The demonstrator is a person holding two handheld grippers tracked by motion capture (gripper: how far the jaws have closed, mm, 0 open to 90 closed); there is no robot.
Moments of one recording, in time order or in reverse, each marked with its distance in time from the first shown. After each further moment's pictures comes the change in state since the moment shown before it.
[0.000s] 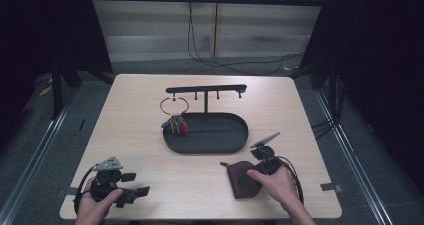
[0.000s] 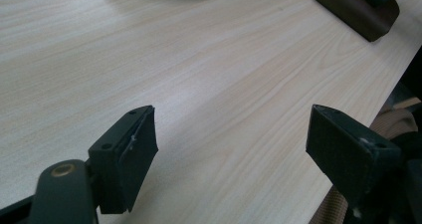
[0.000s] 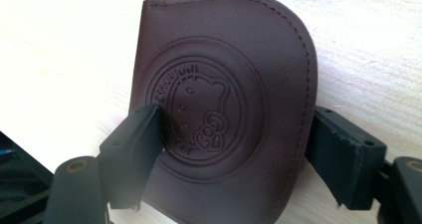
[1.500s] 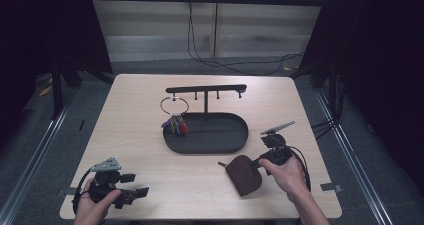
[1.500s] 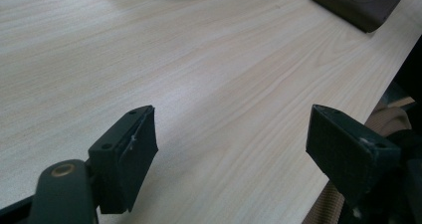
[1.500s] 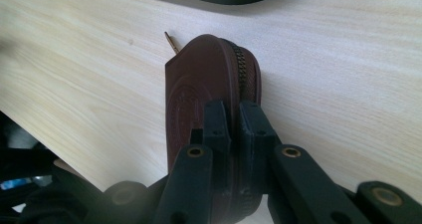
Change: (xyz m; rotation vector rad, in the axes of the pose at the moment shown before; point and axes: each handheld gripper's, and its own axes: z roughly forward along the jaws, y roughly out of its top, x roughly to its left) left arm 0.002 -0.003 -0.002 -0.006 -0.018 -0.011; right arm -0.001 0.009 -0.047 -0.118 0.017 0.043
